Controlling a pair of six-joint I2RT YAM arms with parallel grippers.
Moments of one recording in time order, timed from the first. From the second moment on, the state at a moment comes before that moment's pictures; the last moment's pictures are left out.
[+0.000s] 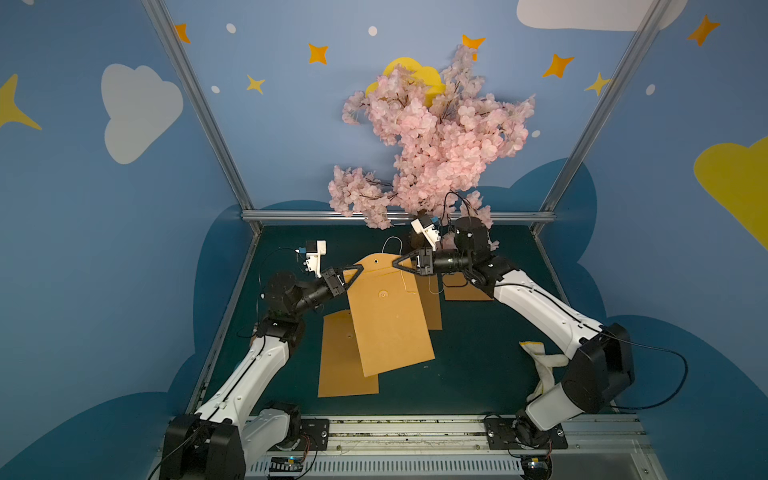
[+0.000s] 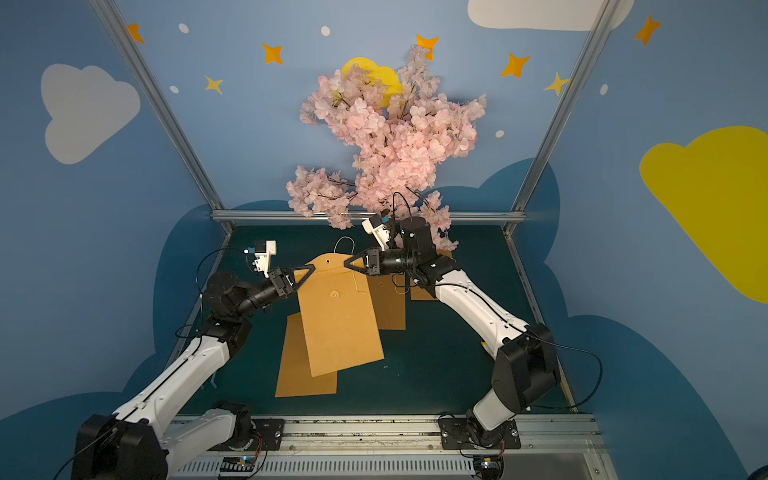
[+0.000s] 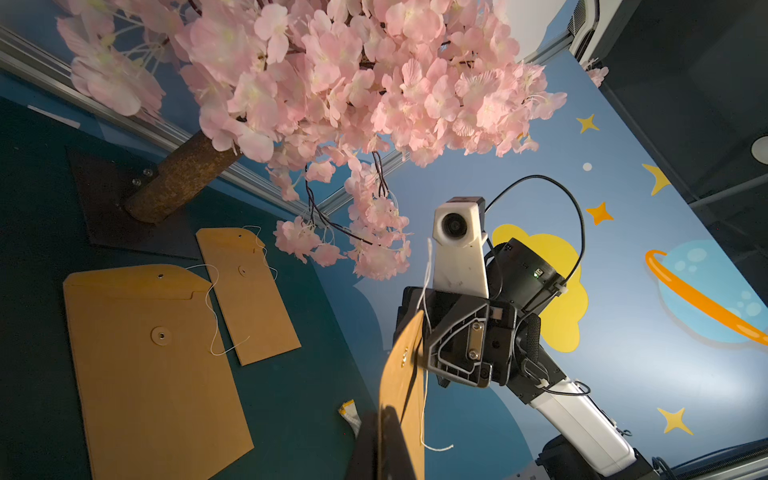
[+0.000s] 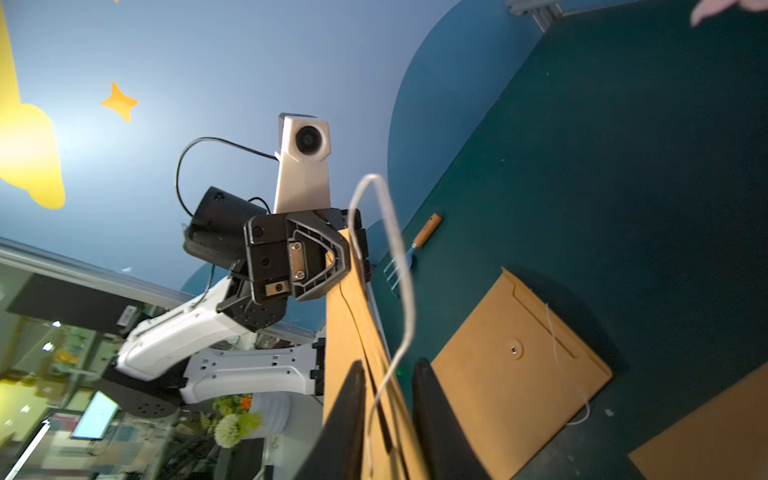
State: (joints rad) left arm -0.17 1.07 0.64 0.50 0.79 -1.05; right arm 0.58 1.58 1.35 -0.12 -0.92 0.63
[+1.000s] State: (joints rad) left arm -0.16 1.14 0.65 0.55 0.78 -1.09; right arm 0.60 1.42 1.15 -0.22 -0.92 0.57
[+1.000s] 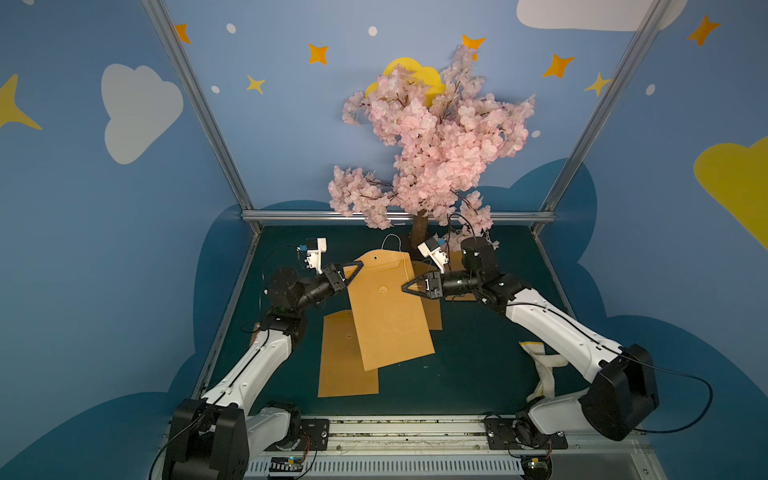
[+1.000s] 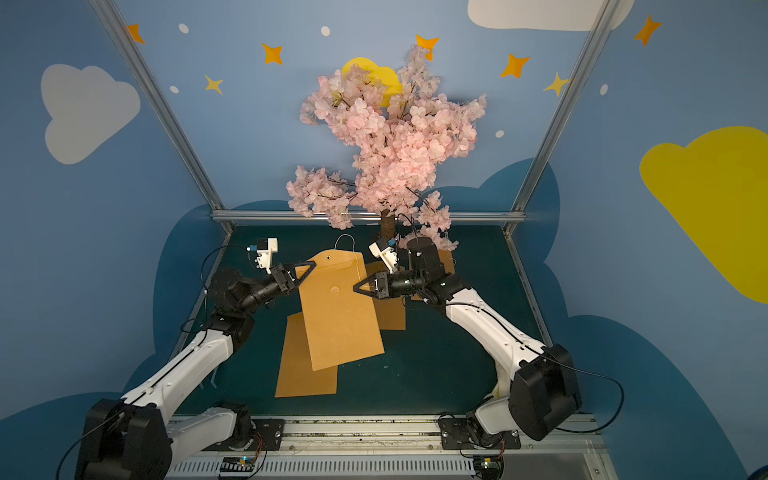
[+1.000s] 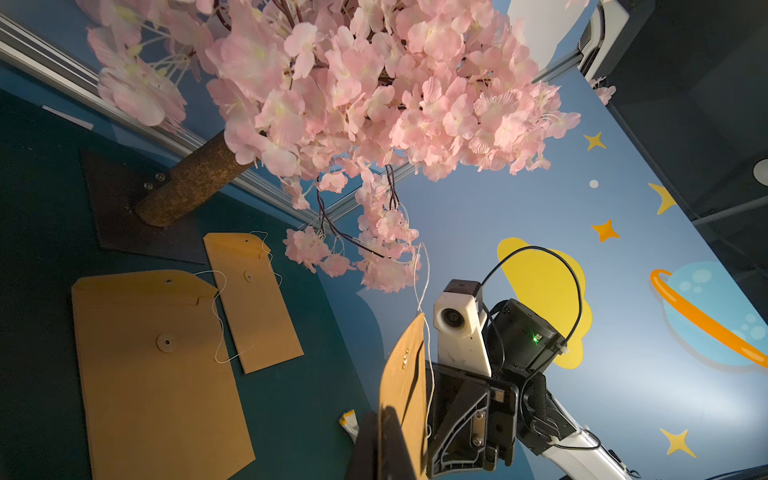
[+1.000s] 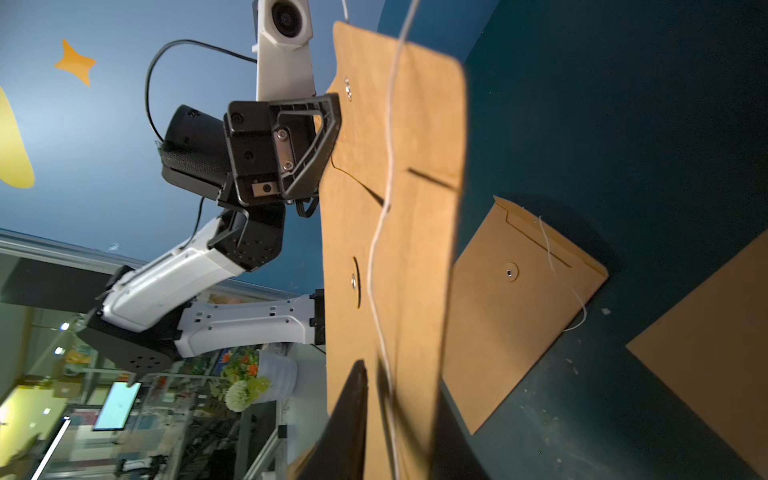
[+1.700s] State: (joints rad) left arm -0.27 1.14 0.64 0.51 0.75 -1.06; right arm 0.60 1.33 1.14 -0.43 -0.87 0.47
